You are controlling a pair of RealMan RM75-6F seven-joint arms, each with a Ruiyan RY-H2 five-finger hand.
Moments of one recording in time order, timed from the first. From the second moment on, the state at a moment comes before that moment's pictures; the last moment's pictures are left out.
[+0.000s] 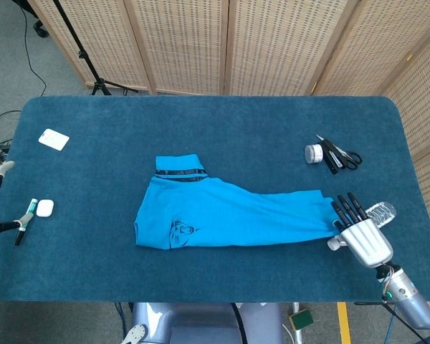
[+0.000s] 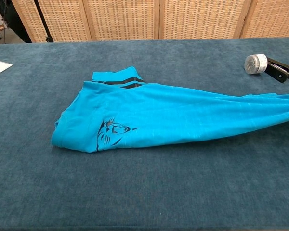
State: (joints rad) left arm -0.22 -1.01 -0.19 -1.78 1.25 1.38 0.02; right arm 0.31 -1.47 -0.08 -0.82 -1.75 1.56 -0.13
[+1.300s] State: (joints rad) left arm -0.22 -1.01 -0.18 -1.79 1.26 1.38 0.03; right arm 0.20 -1.39 -0.02 -0.55 -1.61 1.55 0.06
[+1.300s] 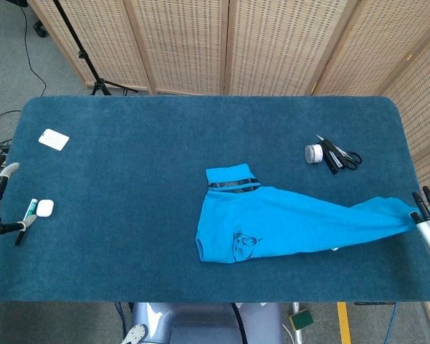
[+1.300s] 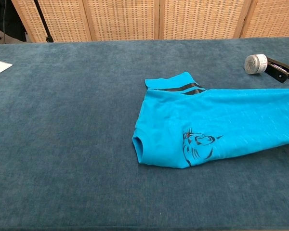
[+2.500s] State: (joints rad) left arm -0.21 -1.00 -0.17 -1.79 1.30 1.39 0.01; right arm 0.48 -1.33 -0.05 -1.01 -1.90 1.61 -0.19
